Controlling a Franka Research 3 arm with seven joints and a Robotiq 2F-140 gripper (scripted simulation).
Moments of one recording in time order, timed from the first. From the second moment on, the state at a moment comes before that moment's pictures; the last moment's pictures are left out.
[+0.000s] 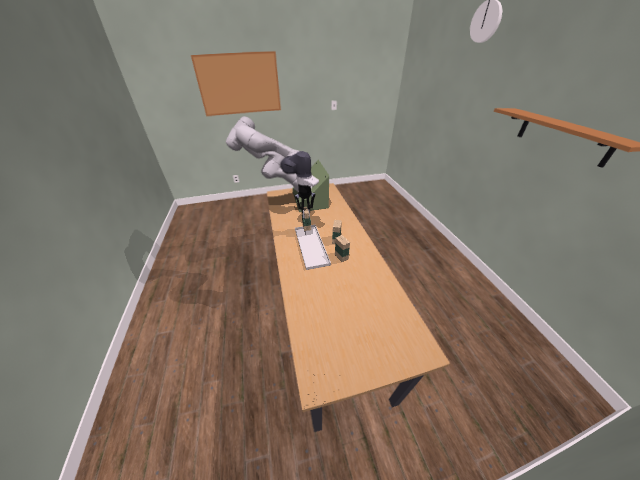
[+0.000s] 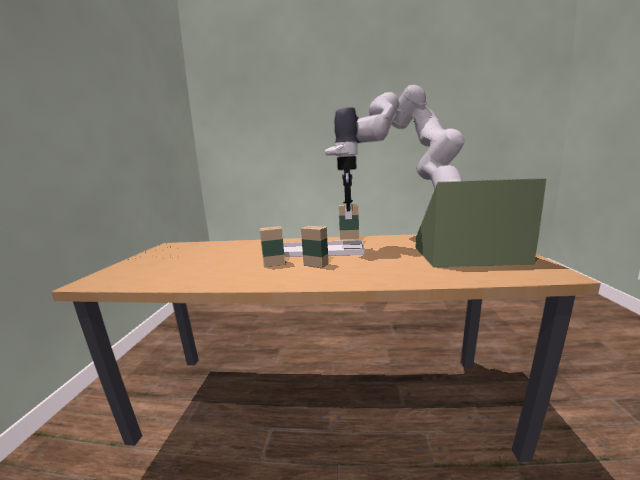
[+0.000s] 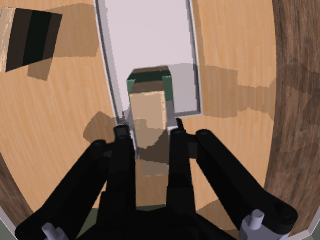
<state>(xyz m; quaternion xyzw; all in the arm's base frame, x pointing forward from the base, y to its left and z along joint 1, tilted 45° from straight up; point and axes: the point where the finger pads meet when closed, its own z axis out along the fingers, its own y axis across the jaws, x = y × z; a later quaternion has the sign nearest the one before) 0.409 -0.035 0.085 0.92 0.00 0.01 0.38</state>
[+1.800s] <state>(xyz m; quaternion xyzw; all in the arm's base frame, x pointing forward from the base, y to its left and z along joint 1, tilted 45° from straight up) 0.410 -0.069 0.053 0.92 0.00 0.01 0.38</state>
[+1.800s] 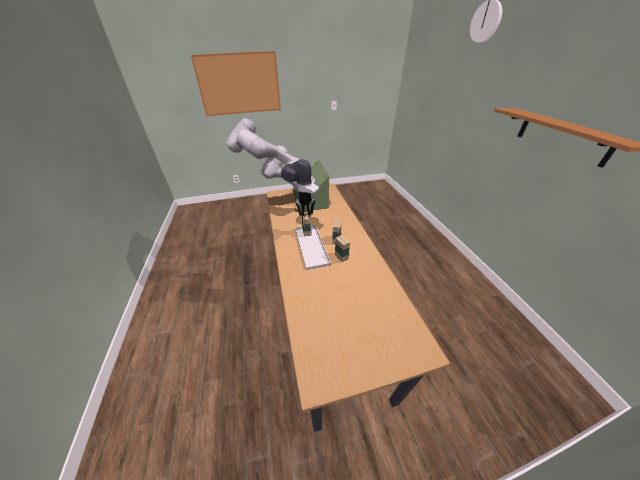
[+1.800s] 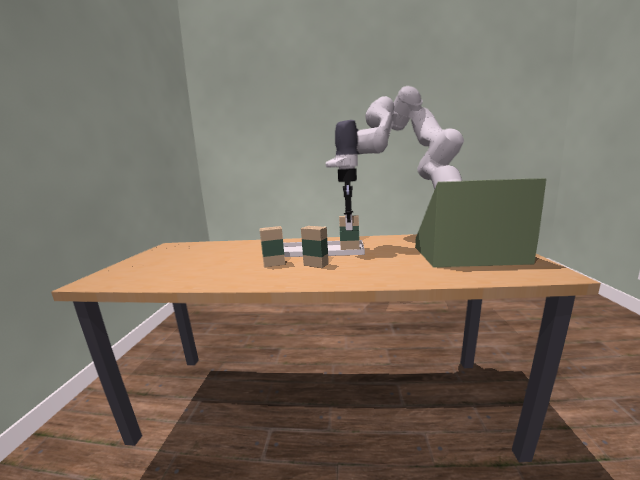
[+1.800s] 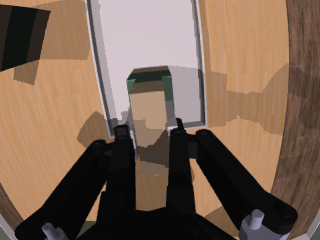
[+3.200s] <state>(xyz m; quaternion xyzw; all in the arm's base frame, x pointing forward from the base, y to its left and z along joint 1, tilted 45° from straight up) 0.410 -0.068 0.053 0.92 0.00 0.01 0.38</state>
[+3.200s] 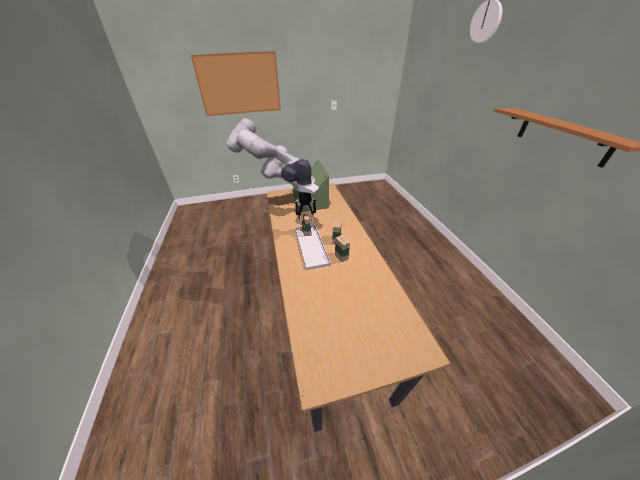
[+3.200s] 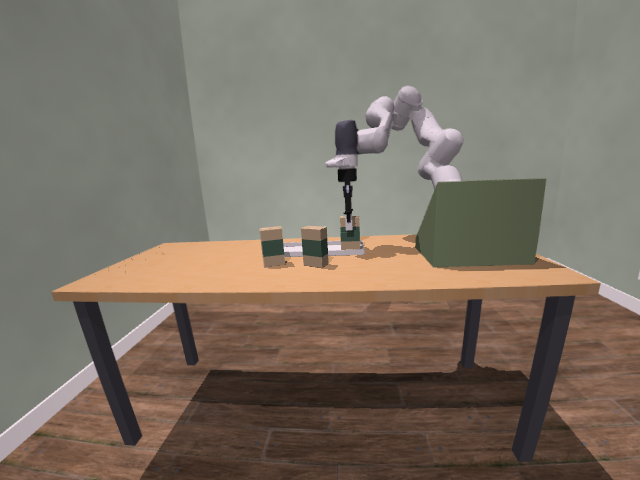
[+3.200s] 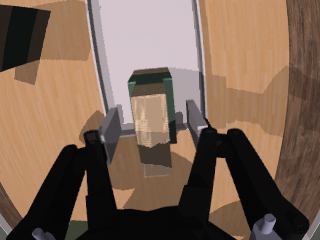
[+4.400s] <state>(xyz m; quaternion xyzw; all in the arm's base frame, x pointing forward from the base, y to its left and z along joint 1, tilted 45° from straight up) 0.421 -0.004 0.105 0.93 0.00 0.03 0.37</state>
